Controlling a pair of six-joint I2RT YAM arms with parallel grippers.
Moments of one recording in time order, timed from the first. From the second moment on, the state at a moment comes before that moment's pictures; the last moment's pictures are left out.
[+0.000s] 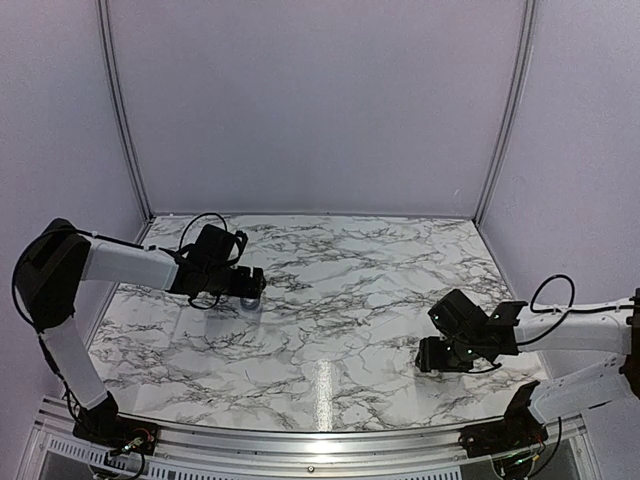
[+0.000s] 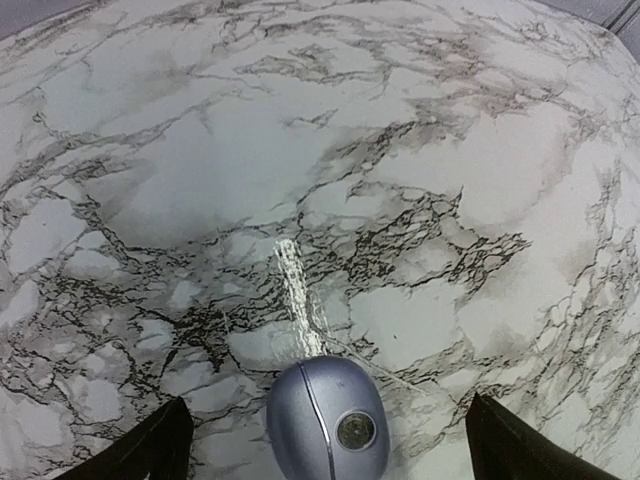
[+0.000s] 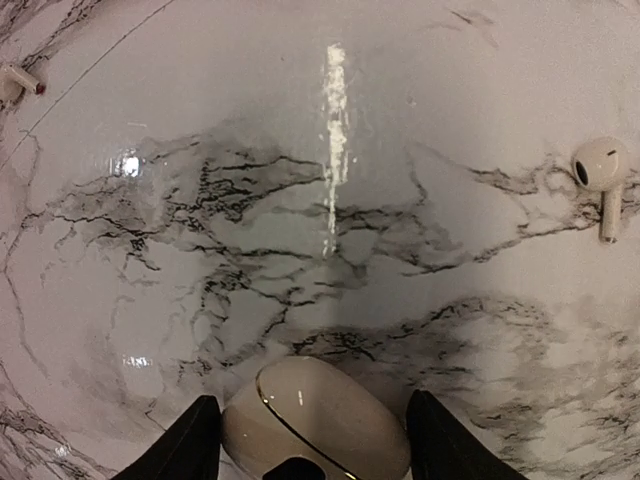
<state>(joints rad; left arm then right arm) -0.60 1.79 0.99 -0.02 -0.10 -0.33 0.75 1.17 0.50 -0.51 0.13 0.77</state>
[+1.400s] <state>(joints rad) -0.72 1.59 0.71 0.19 0.59 -0.52 1.10 1.50 0.79 0.02 0.06 -0.06</state>
